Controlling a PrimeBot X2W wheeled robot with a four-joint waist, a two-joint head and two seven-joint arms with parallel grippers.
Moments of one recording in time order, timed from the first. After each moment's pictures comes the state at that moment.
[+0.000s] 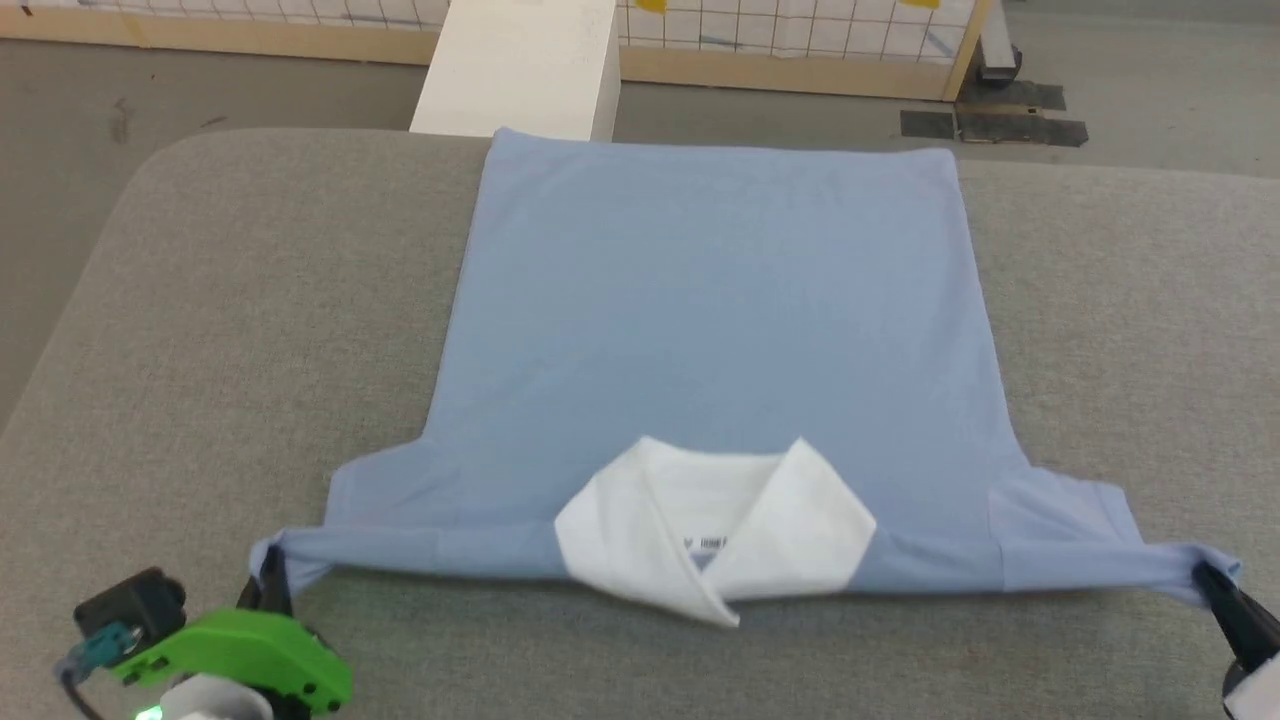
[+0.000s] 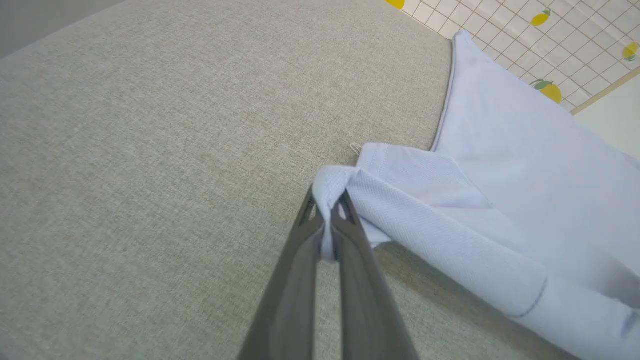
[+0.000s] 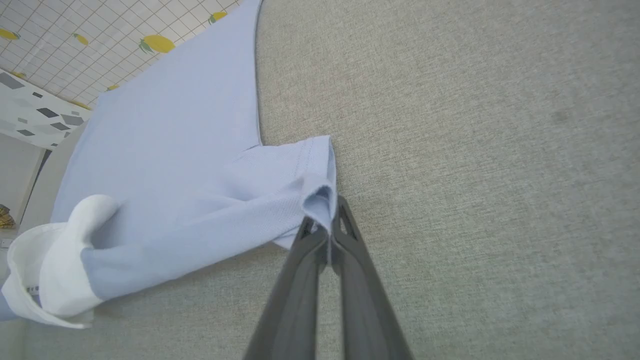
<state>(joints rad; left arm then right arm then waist) 0.04 0.28 -0.09 0.08 -0.72 0.30 0.02 0.12 -0.12 -0.42 -0.10 0.61 0.13 0.59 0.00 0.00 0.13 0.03</state>
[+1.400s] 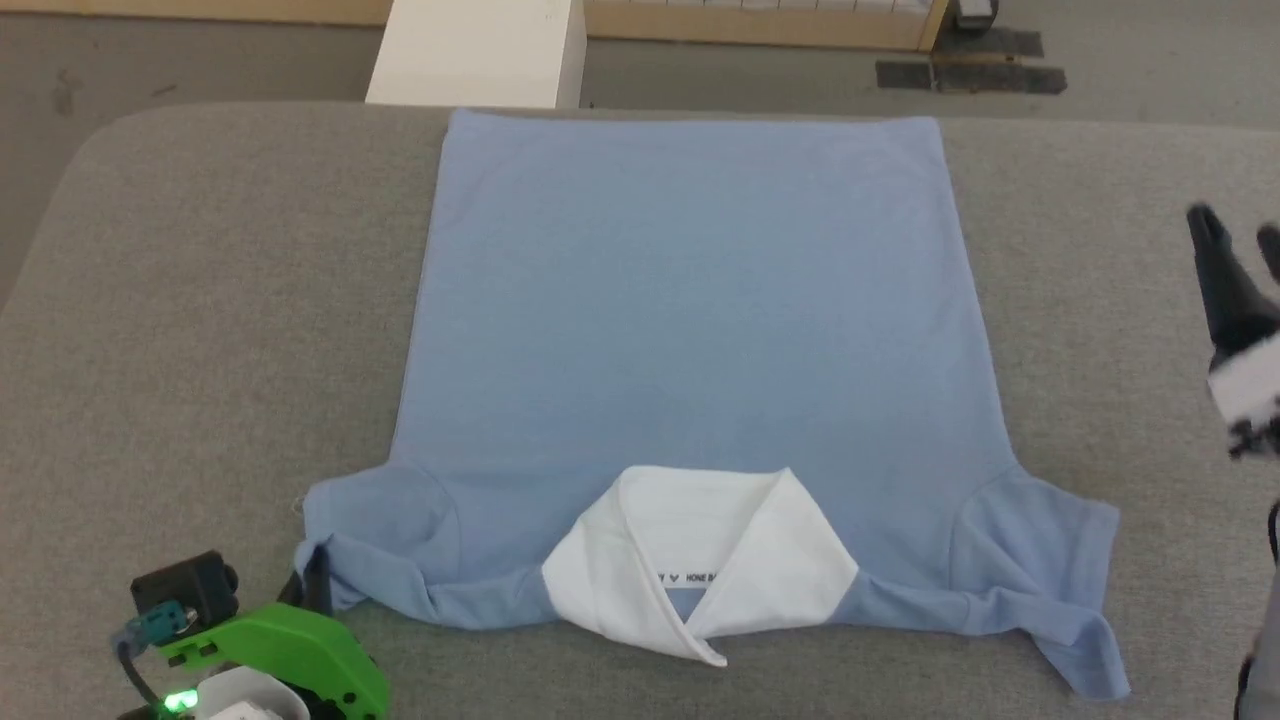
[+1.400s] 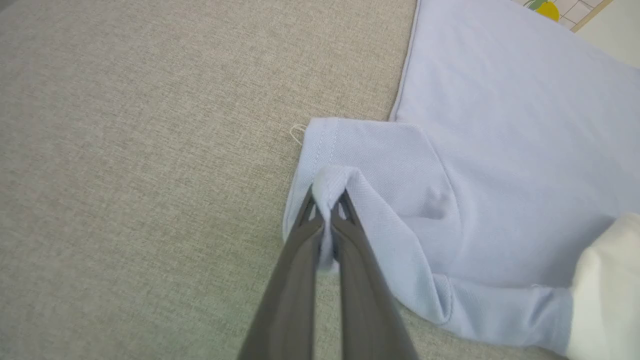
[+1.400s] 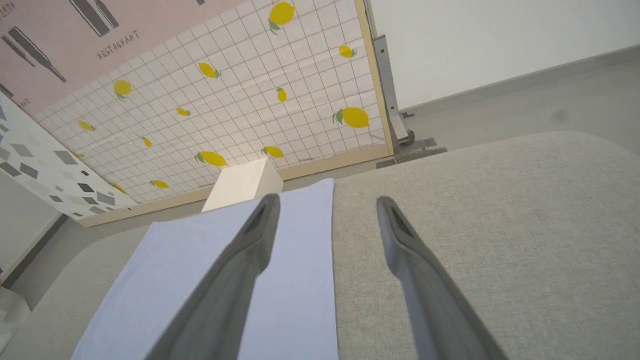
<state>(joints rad) 0.08 0.35 -0.20 -0.05 -0.66 0.34 0.12 -0.36 -0.08 -0.37 -0.07 0.41 0.13 0.52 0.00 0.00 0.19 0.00</state>
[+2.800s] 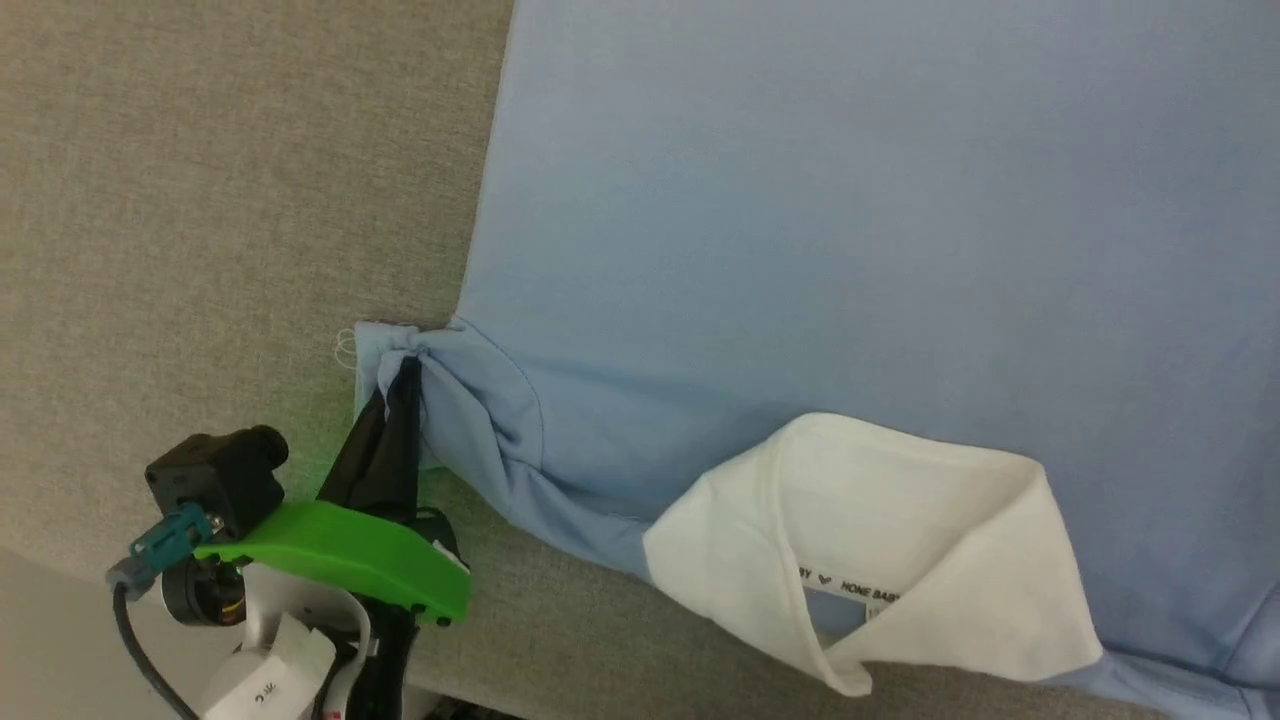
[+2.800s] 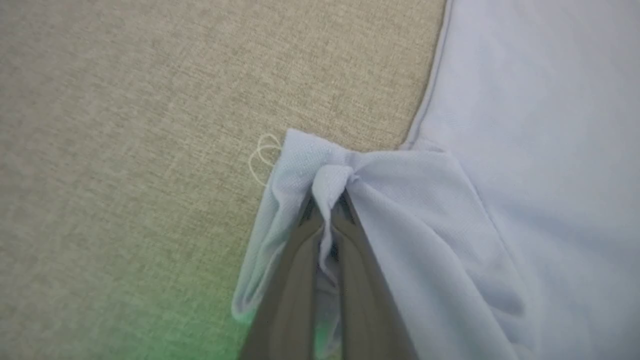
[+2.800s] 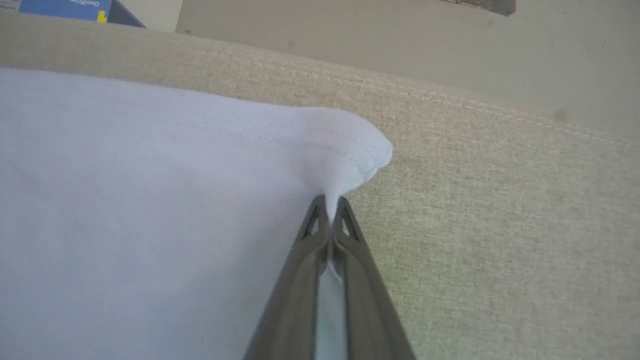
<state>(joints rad) -0.06 0.31 -0.29 -0.35 -0.61 0.35 0.12 -1.20 -0.30 -0.24 0.37 -0.06 0.13 1.12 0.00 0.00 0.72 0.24</state>
